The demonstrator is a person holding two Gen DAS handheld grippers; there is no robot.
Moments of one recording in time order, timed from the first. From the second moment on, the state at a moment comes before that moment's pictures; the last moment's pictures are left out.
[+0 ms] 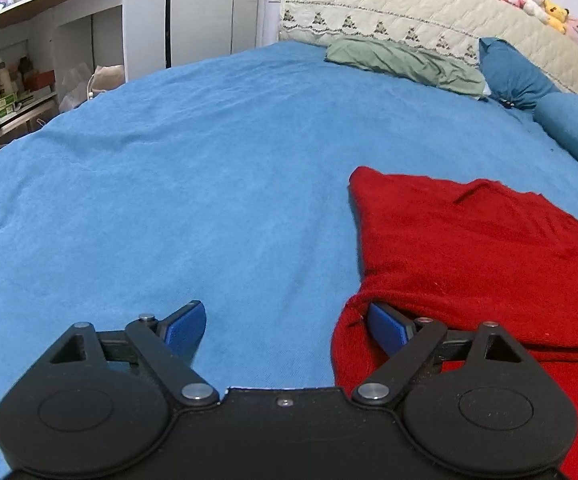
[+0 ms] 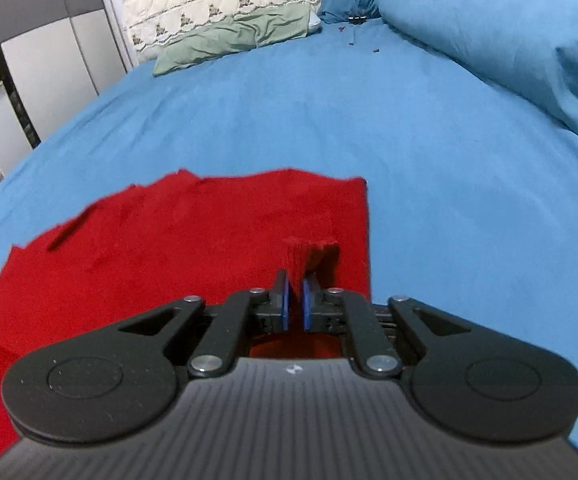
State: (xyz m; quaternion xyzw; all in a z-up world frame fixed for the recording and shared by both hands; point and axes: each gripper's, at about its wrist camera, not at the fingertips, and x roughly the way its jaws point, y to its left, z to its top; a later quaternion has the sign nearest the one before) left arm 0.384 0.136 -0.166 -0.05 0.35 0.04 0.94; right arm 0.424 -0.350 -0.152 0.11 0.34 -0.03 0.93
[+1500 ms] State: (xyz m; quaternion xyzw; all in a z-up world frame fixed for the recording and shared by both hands) left arm 0.145 0.114 -0.049 -0.03 0.39 -0.07 0.92; right arm 0.089 -0.371 -0.046 0.08 0.34 0.05 0.94
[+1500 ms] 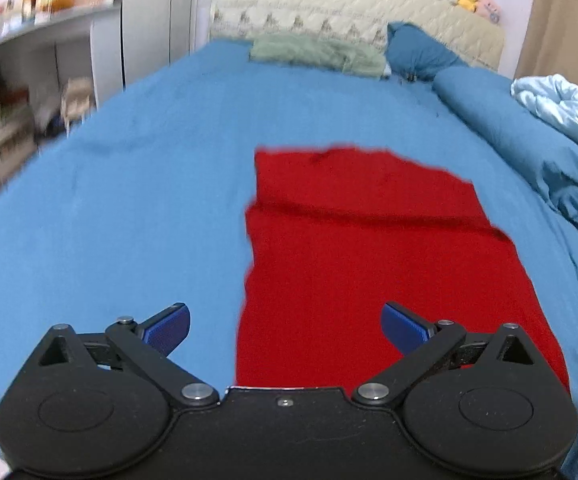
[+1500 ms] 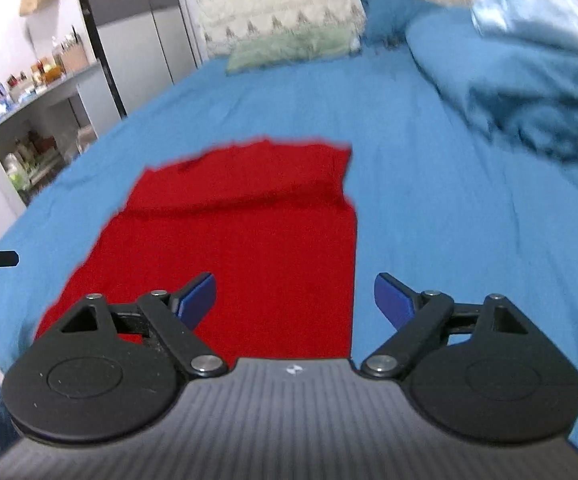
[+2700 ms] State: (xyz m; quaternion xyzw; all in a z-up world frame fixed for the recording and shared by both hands) left arm 0.073 0.108 -0.097 -0.05 0.36 -0.09 0.93; right arm 0.042 -0.345 -0.120 0.12 0.38 0.01 0.92
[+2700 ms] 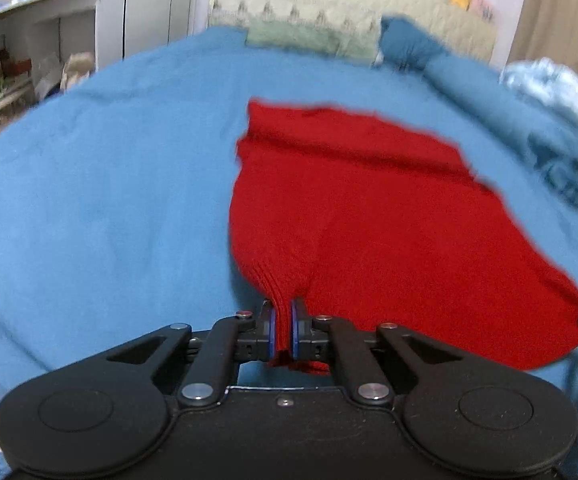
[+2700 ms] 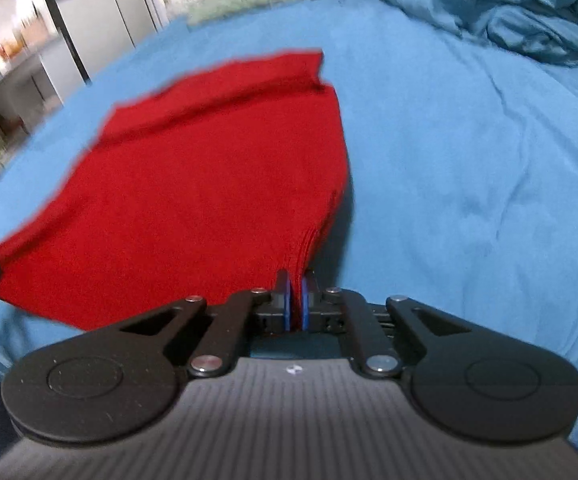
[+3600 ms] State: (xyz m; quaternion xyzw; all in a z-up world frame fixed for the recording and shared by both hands) left arm 0.519 0.083 -0.111 -0.13 0.35 0.00 0.93; right arm 0.519 -0.419 -0.106 0.22 0.33 -0.03 0.91
